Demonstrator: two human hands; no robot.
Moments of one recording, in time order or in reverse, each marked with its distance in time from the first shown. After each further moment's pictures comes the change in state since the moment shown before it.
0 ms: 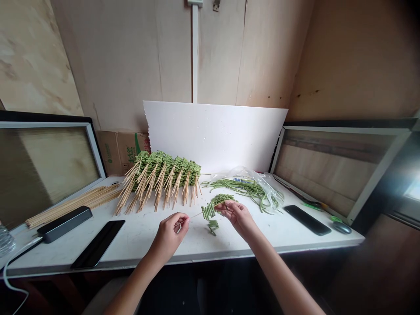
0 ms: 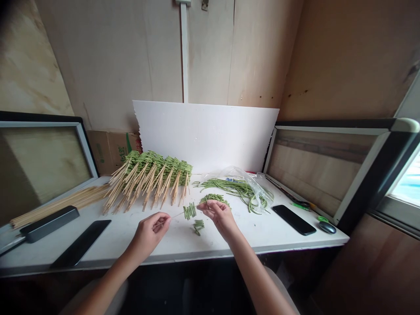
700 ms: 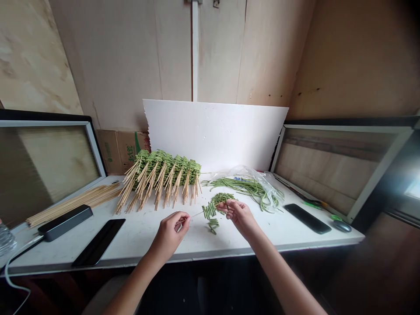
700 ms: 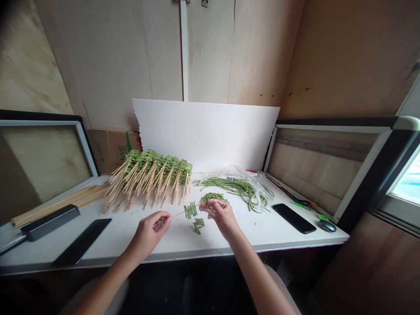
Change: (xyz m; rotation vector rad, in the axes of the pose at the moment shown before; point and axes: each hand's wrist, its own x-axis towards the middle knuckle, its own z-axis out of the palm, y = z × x) left_hand 0.000 -0.001 0.000 0.011 -0.026 0.016; right_hand -0.001 -0.002 0.000 0.025 0.038 0.025
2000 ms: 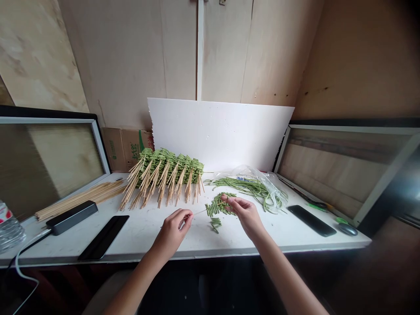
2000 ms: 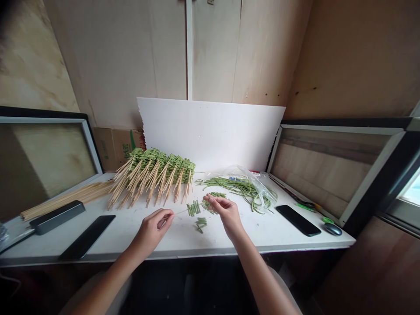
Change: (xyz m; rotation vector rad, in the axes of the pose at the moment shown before) left_hand -0.002 -0.002 -0.003 0.081 -0.017 0.070; right_hand -0.003 -0.006 0.002 -0.094 0.021 -0.114
